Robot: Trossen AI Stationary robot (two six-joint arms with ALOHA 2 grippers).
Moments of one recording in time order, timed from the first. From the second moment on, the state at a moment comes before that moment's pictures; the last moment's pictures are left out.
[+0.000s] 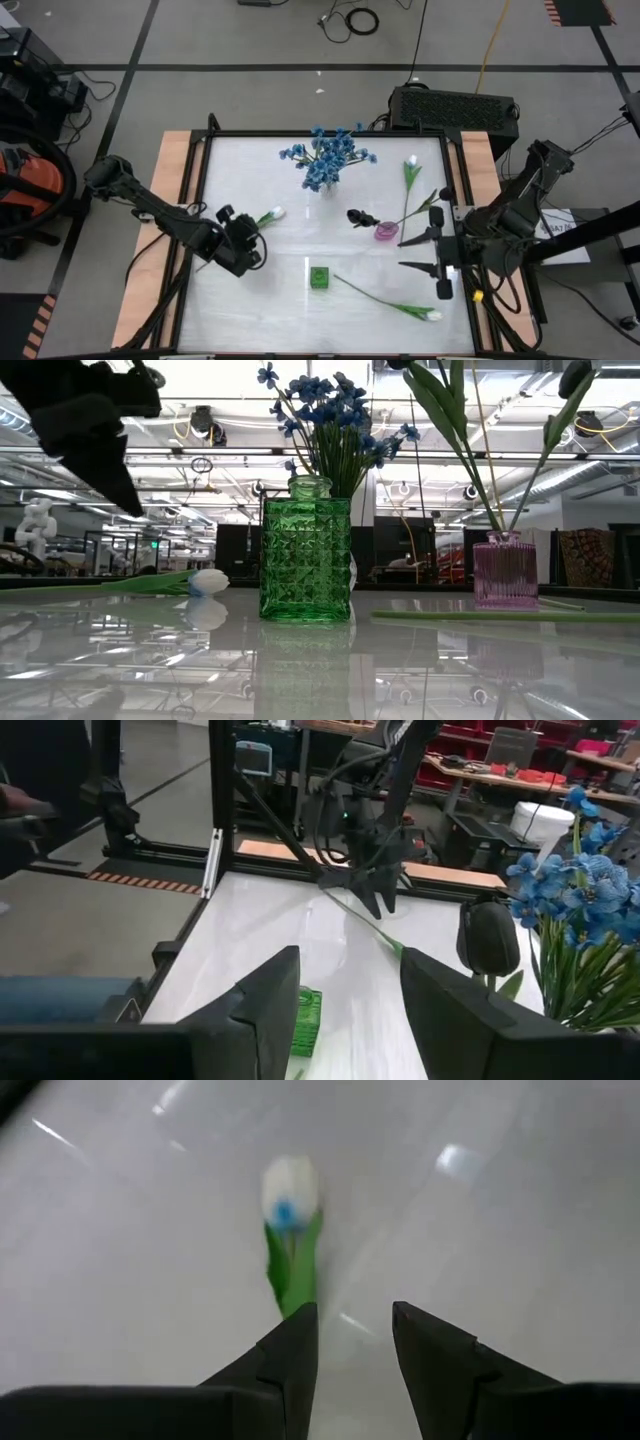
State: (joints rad) left arm -0.52 1.29 0.77 -0.83 -0.60 -0.99; right arm 0.85 1.01 0.99 -0.33 0.81 0.20
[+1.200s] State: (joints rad) left arm -0.49 1.29 0.44 -0.59 -0.46 -0.99; right arm 0.85 1.01 0.99 -0.34 0.81 0.20
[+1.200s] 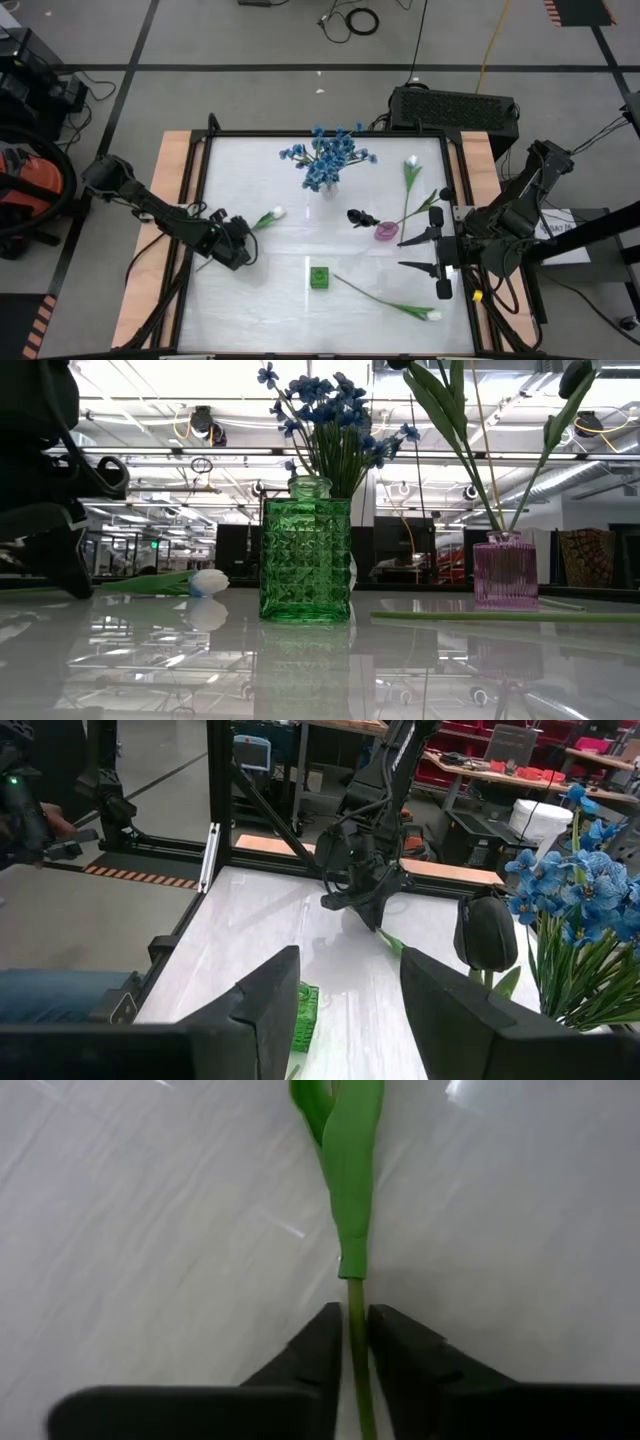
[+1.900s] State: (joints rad) left arm -0.58 1.10 0.75 -0.34 -0.53 -0.55; right arm 0.85 1.01 0.99 -0.35 0.82 0.19
